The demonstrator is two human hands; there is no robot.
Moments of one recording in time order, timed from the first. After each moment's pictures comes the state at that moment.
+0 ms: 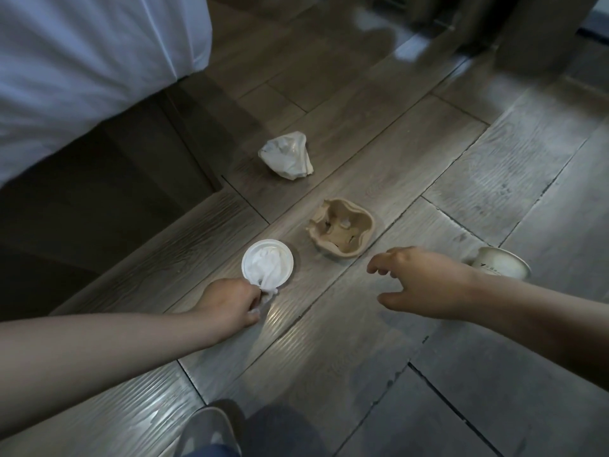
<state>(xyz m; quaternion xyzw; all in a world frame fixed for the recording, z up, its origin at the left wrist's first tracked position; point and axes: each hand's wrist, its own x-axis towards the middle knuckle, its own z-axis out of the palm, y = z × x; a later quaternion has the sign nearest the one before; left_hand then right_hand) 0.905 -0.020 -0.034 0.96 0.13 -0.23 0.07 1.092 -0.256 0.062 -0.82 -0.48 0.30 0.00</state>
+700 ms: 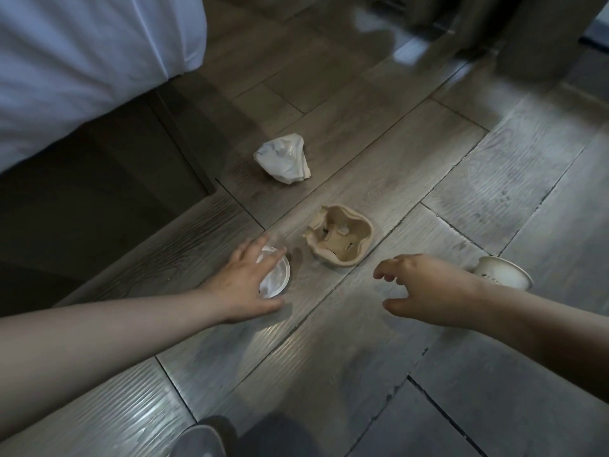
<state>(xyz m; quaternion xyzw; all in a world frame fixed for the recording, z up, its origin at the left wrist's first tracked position) 0.945 -0.016 -0.028 0.94 0.15 -0.22 0.20 1.104 -0.256 0.048 -0.84 -0.45 0.30 -0.01</state>
